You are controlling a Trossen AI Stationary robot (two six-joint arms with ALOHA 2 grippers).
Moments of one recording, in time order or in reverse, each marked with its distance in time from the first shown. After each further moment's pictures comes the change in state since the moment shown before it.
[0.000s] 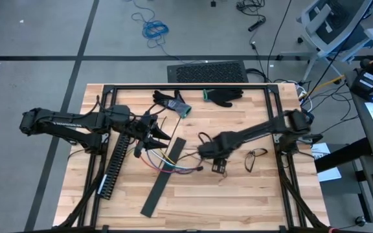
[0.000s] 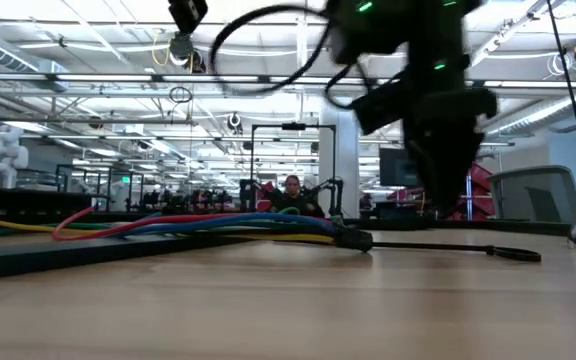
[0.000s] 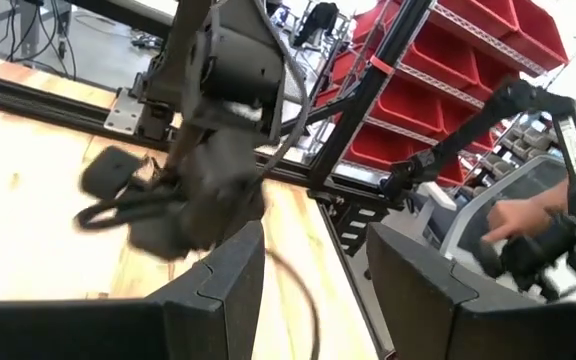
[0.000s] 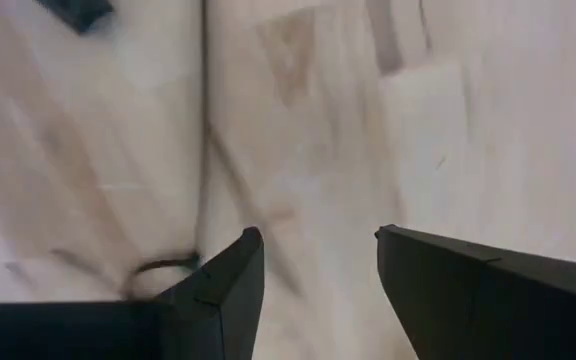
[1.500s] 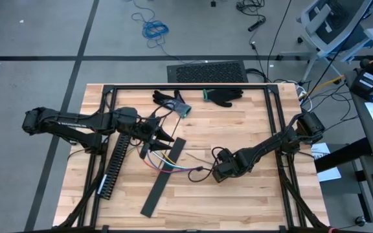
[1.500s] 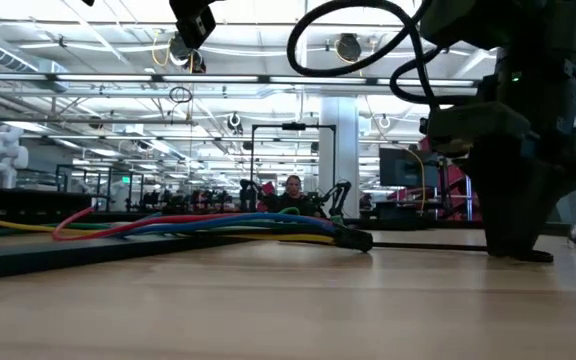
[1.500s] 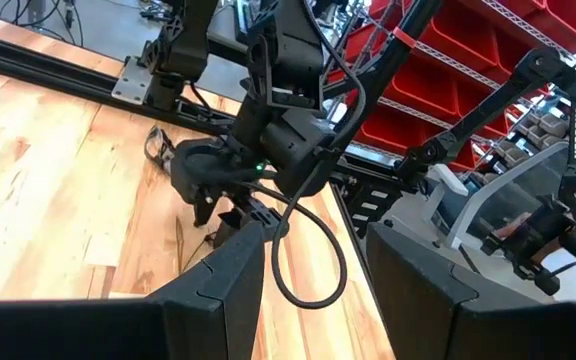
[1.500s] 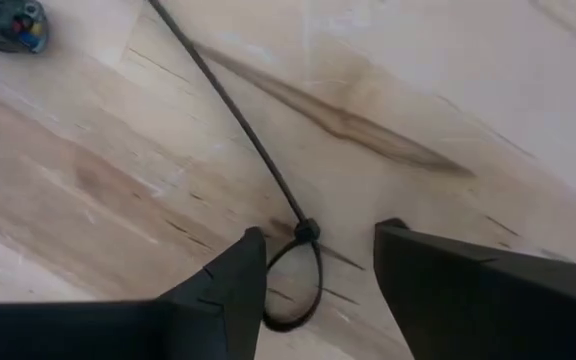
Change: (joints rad) left arm 0.001 0.065 0.000 -0.001 -0.007 -0.021; right arm 0.212 -0.090 -0.302 0.343 0.042 0.917
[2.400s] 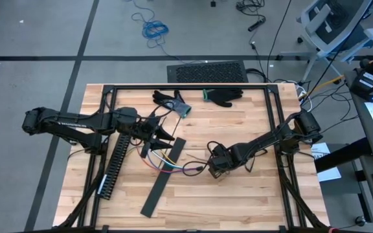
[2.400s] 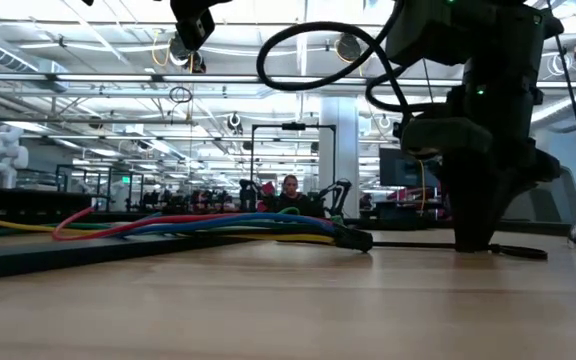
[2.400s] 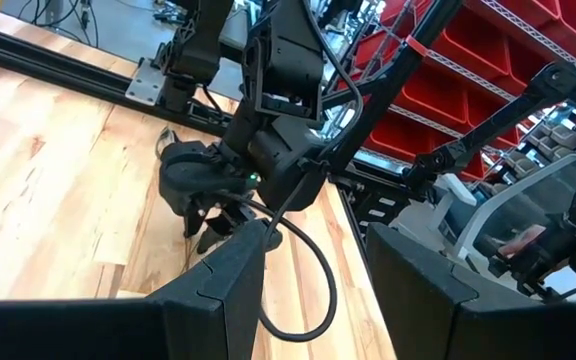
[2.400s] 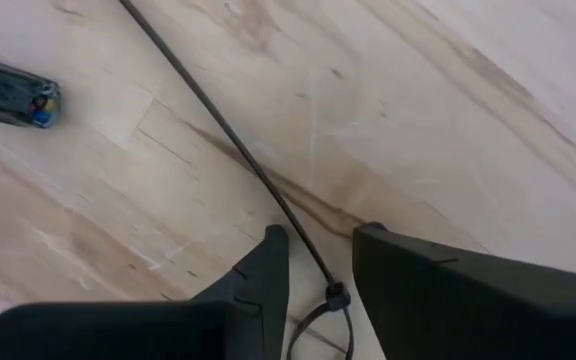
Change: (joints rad) left arm 0.000 0.000 0.000 0.001 -0.027 -0.007; right arm -0.084 0.043 0.039 -0.004 0.012 -0.185
